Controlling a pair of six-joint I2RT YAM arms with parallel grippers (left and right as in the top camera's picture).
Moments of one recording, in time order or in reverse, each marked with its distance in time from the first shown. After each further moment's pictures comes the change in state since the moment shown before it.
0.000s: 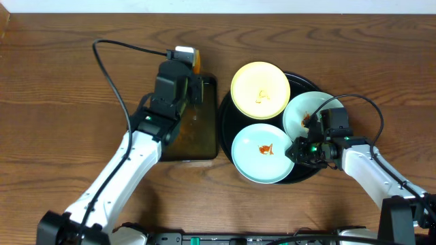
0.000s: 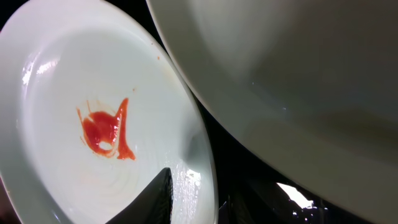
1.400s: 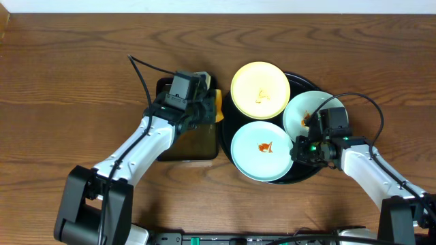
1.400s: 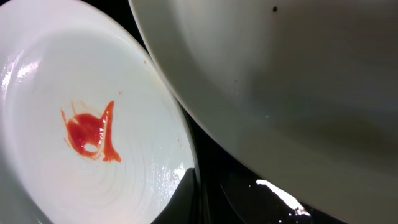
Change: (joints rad) left arm -0.001 0.216 0.000 -0.172 0.402 -0.218; right arm 0.009 0.000 0.000 0.022 0.054 0.015
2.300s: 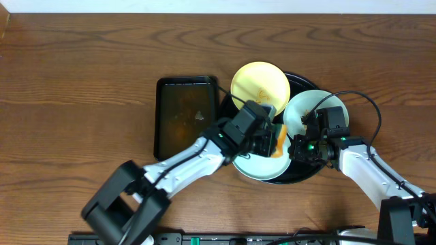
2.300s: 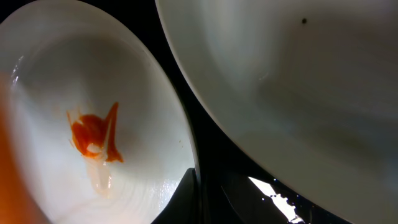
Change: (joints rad) left arm -0.439 0.111 0.000 0.182 0.089 -0.259; right arm 0.023 0.000 0.000 0.032 0.003 0.000
